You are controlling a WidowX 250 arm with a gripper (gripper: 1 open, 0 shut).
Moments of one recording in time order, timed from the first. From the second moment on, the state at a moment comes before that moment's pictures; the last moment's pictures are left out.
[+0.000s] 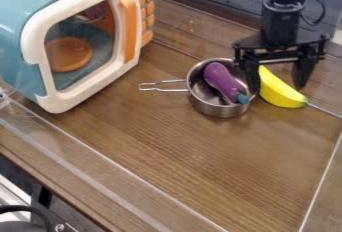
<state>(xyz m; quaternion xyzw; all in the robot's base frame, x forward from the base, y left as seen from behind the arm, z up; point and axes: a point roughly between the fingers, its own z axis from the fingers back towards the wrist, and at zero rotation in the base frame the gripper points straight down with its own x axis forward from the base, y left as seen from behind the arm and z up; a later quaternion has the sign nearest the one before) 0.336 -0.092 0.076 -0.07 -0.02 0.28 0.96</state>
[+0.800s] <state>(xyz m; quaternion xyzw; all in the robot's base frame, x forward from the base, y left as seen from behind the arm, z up) 0.355 -0.105 0.054 -0.10 -0.05 0.34 0.94</state>
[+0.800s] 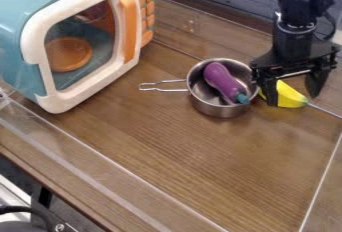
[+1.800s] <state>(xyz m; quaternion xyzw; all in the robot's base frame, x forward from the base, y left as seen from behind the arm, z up) 0.356 -0.110 0.051 -0.11 -0.07 0.34 0.93</state>
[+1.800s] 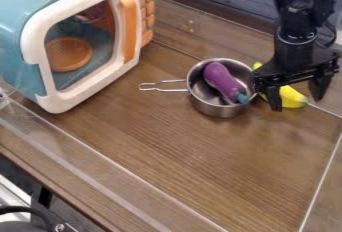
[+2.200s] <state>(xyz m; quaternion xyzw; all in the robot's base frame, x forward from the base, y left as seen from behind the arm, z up) 0.363 -0.109 0.052 -0.12 -0.09 0.35 0.92</state>
